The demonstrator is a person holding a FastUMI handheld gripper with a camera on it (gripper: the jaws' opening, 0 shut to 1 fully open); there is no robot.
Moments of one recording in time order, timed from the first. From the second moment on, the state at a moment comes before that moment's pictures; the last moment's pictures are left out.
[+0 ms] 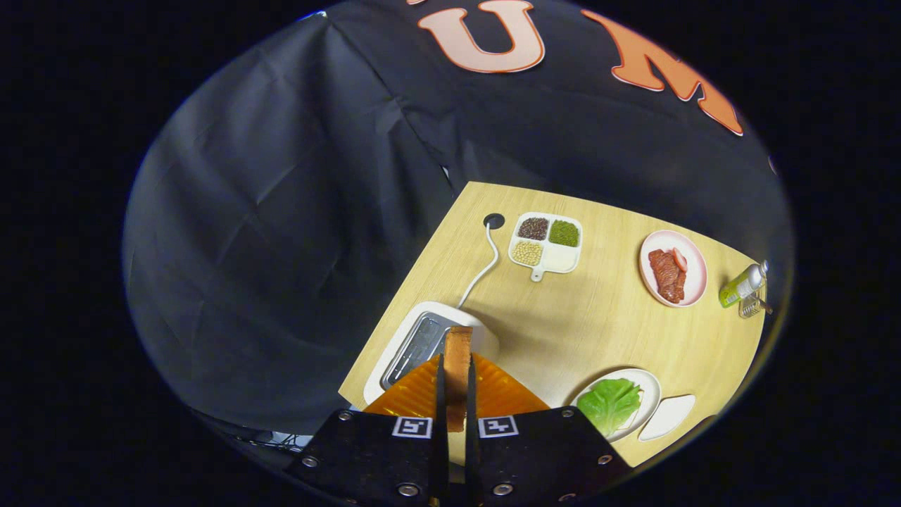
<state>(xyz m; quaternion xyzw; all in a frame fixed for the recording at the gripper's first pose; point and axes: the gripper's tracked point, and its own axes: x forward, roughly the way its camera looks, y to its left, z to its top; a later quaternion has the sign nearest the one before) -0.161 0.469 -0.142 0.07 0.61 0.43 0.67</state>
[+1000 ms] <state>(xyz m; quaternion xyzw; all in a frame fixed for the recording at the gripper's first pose) -0.211 0.292 -0.307 0.09 0.69 0.39 0.60</state>
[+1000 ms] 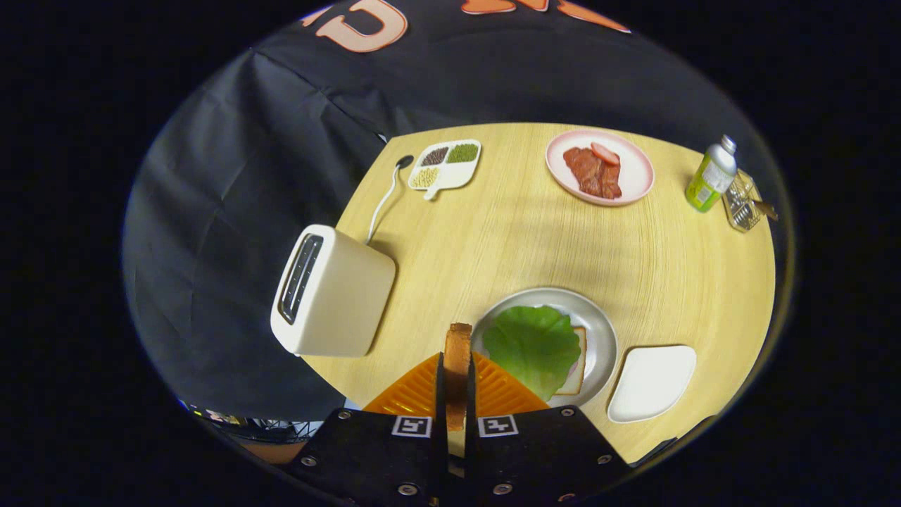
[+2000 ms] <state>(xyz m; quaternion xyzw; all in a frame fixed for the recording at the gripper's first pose) -0.195 0.221 -0.427 0.09 0.67 0.34 0.65</state>
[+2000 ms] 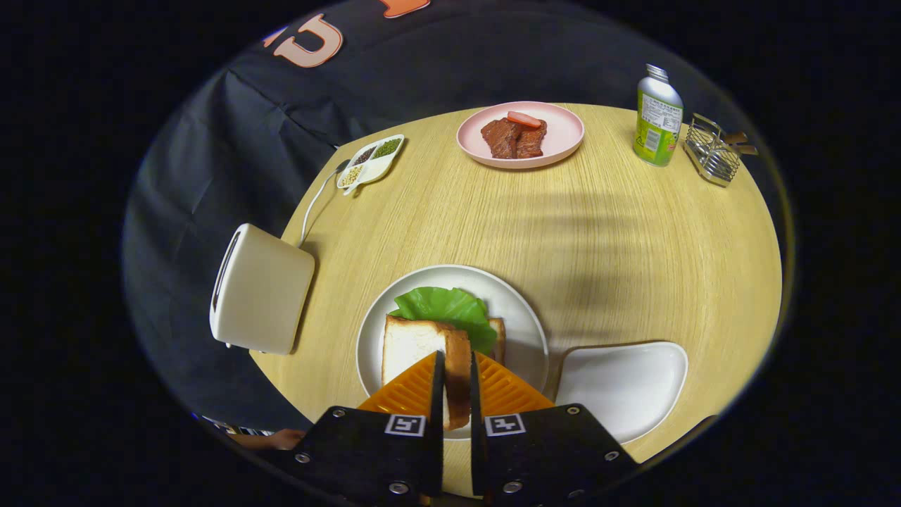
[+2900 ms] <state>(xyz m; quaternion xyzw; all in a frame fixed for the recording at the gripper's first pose) -0.110 0.197 -0.328 0.08 0.51 0.33 0.79</state>
